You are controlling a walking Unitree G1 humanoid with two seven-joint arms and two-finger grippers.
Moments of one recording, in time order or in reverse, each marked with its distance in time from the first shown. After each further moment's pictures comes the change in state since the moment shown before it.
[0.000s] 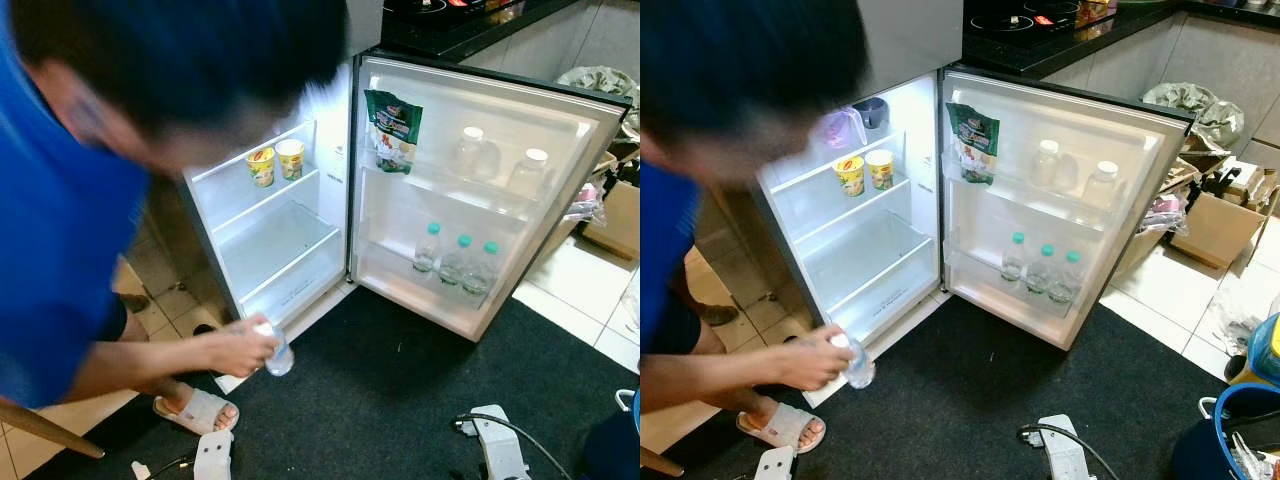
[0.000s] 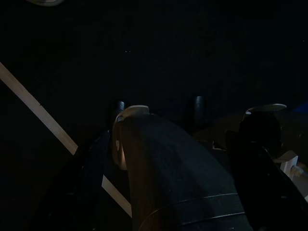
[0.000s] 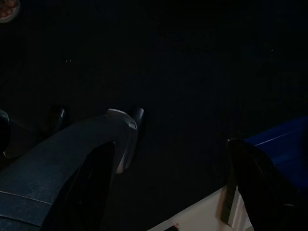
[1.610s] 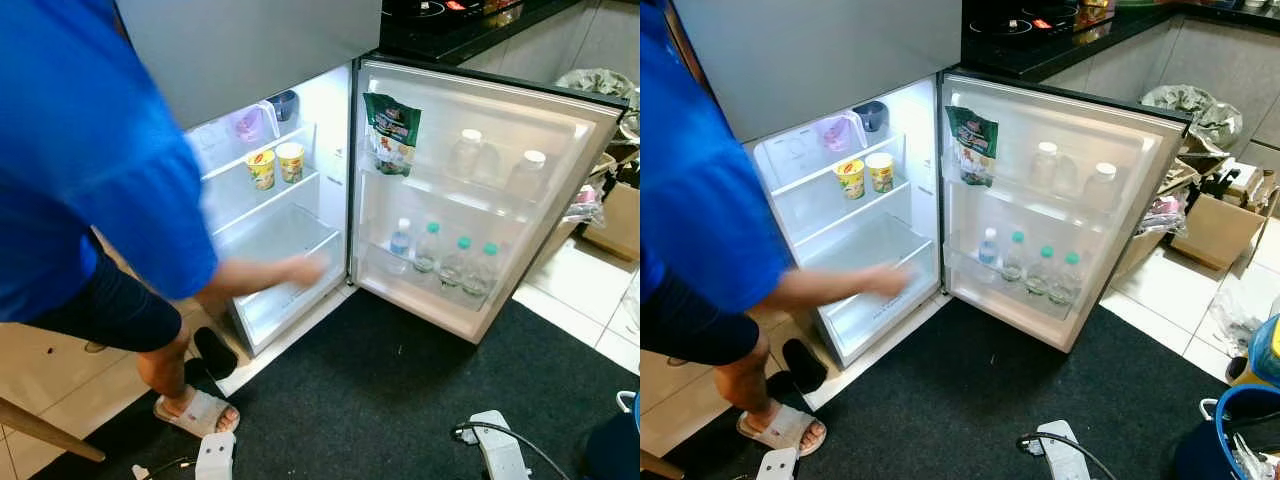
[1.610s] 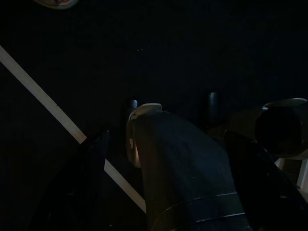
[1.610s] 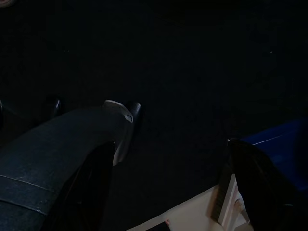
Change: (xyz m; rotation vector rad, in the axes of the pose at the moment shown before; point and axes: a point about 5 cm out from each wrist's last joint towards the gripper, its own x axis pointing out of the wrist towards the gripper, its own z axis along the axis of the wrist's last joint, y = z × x) left arm 0.000 0.002 -0.003 0.055 0.031 0.051; right arm -0.002 -0.005 -0.007 -0.058 0.019 -0.013
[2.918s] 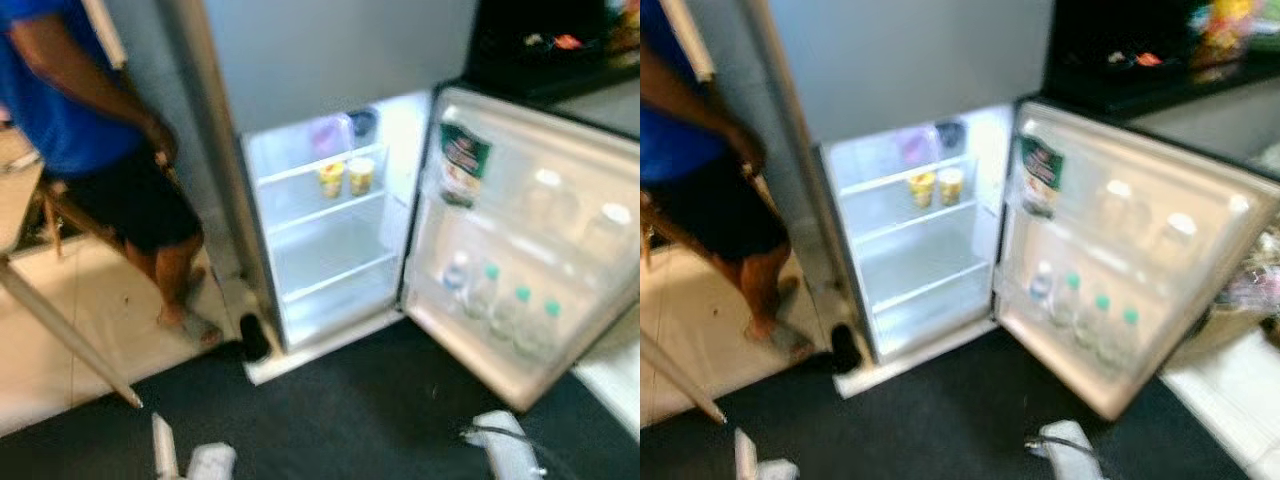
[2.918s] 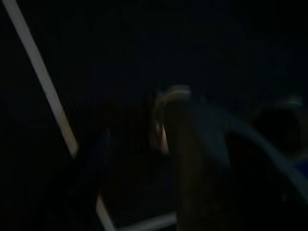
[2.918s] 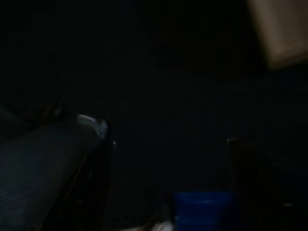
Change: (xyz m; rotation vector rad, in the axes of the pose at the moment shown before) left arm -0.003 0.007 -0.005 -0.007 0.028 0.029; right arm -0.002 -0.009 0.010 -0.076 -0.051 -0.057
